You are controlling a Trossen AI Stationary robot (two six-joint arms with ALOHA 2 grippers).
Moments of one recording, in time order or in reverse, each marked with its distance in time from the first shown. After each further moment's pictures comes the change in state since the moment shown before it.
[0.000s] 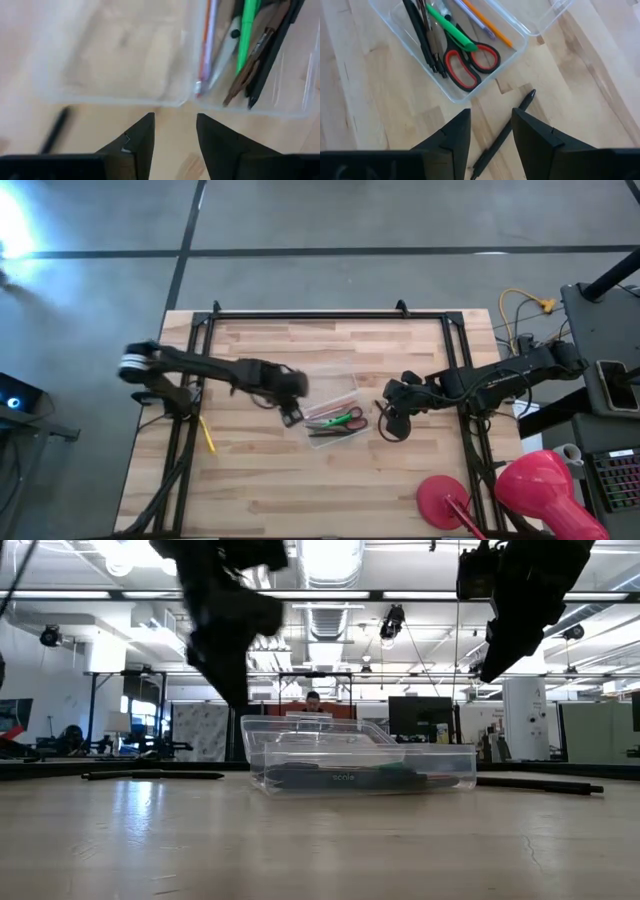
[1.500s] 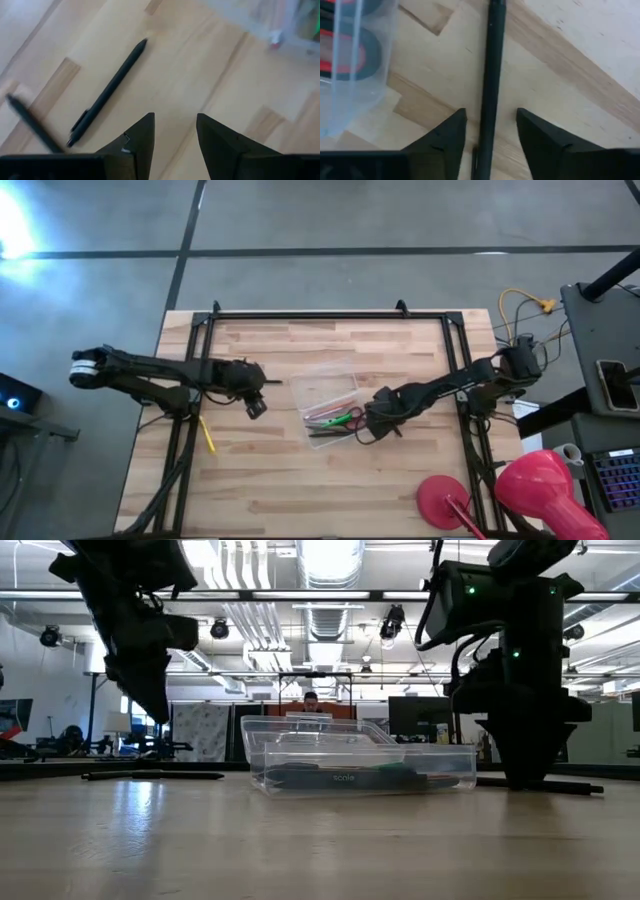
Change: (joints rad) left arm 0.066 -0.476 -0.475 0.078 -0.084 -0.032; right arm -0.041 0.491 -0.005 -0.024 -0.111 0.544
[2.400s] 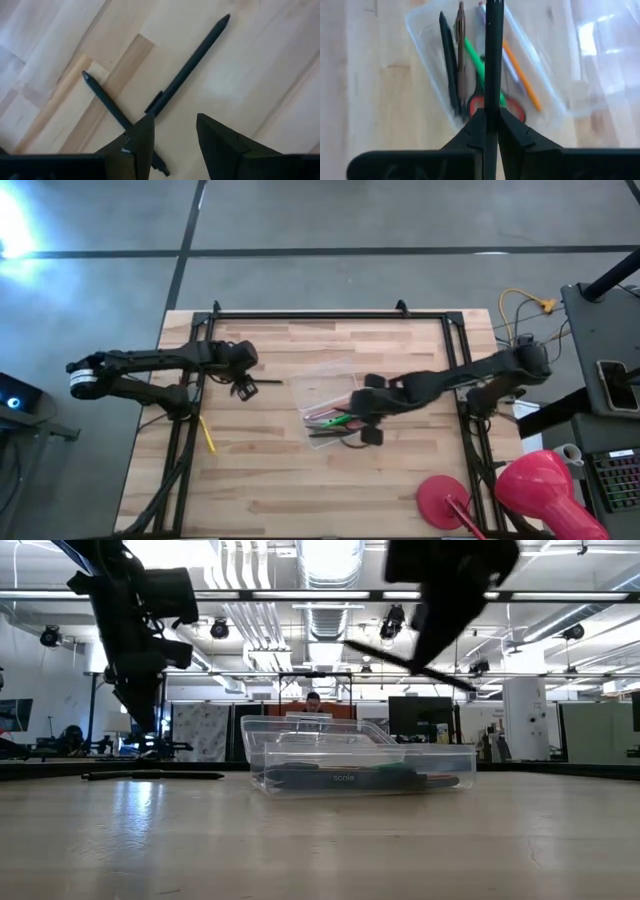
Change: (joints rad) left arm 0.303 -0.013 0.000 -0.126 0.038 0.262; right arm 0.029 -0.146 0.314 0.038 0.061 -0.834
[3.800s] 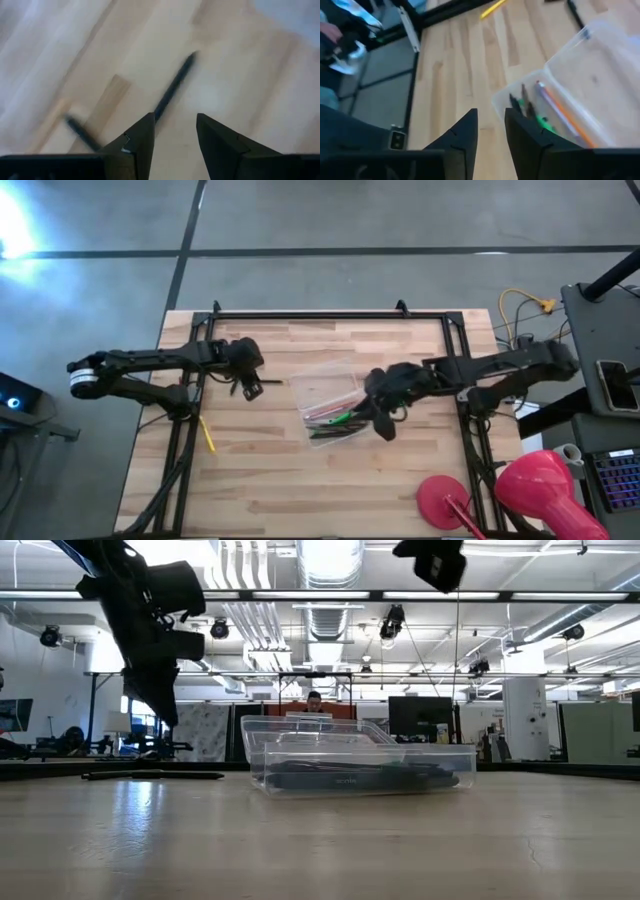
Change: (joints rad) left arm -0.003 0.007 0.000 0.138 0.076 0.079; right arm -0.025 -0.239 -0.023 0.225 -0.216 0.168
